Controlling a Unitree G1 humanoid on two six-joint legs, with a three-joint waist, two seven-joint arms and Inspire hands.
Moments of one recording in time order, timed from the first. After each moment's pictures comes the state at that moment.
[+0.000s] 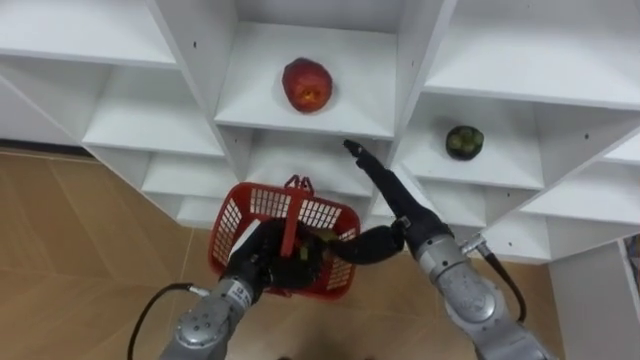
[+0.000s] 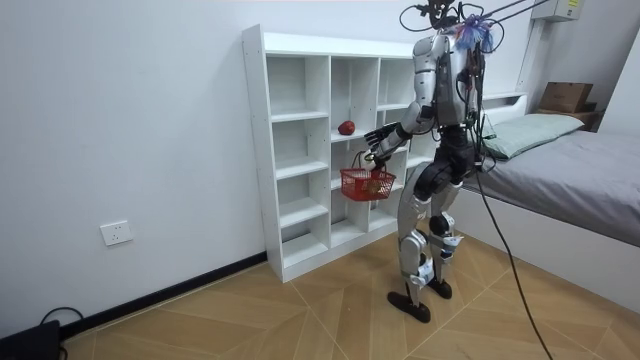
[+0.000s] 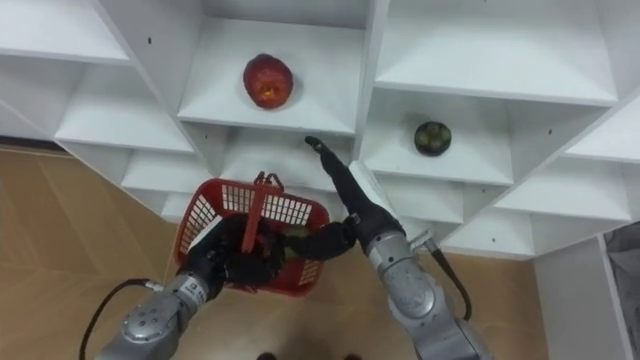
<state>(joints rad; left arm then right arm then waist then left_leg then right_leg) -0.07 0.18 -0.32 0.62 -0.19 -0.18 -0.12 -0.08 -0.26 0.37 0.29 -0.20 -0.18 -0.03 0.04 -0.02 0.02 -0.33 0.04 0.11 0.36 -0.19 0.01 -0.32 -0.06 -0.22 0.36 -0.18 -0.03</state>
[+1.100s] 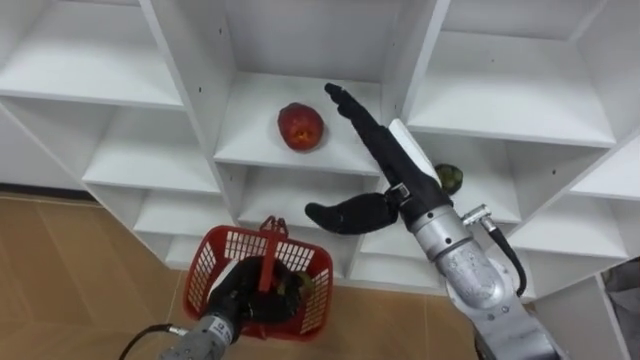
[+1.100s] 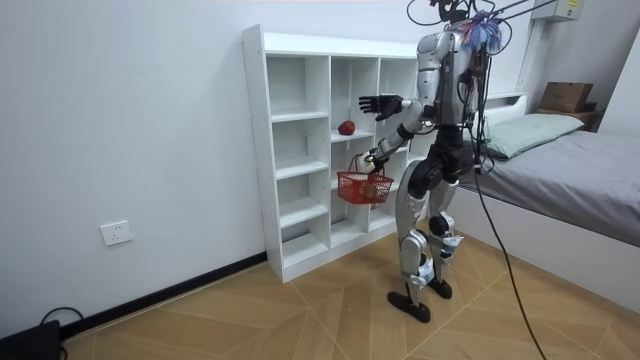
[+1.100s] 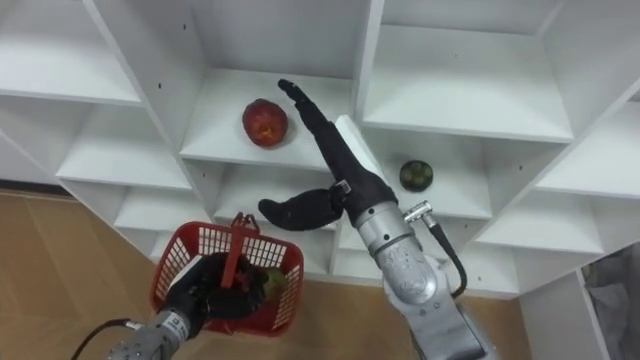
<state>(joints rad) 0.01 0.19 -0.28 0.71 -0.19 -0.18 -0.11 -0.08 -0.27 0.36 0.04 -0.14 -0.21 -0.01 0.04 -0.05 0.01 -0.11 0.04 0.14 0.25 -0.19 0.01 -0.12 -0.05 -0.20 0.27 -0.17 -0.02</state>
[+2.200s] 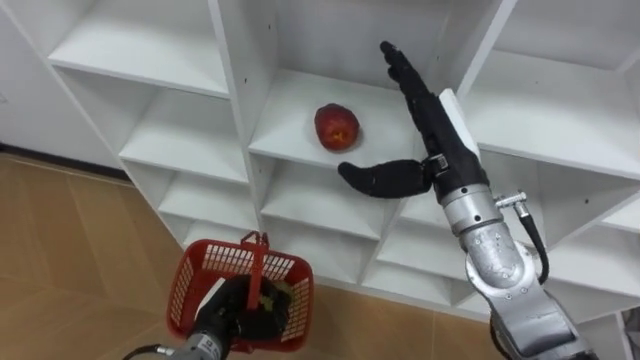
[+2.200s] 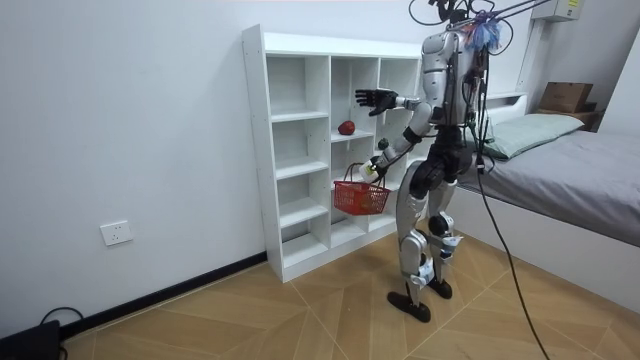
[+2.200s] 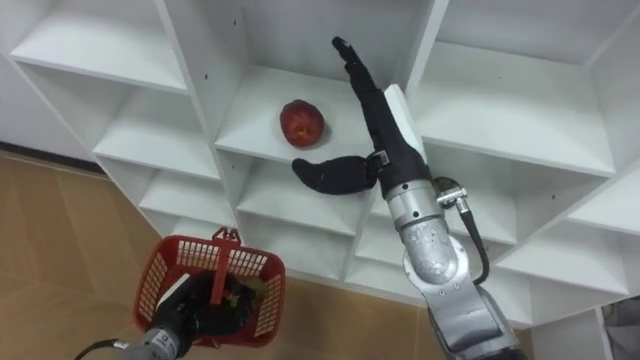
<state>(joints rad) 0.04 0.20 -0.24 0.78 -0.19 -0.19 -0.12 -0.14 -0.29 0.28 0.13 -0.11 -0.25 -0.14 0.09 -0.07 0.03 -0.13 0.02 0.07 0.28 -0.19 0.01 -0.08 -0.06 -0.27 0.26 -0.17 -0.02</state>
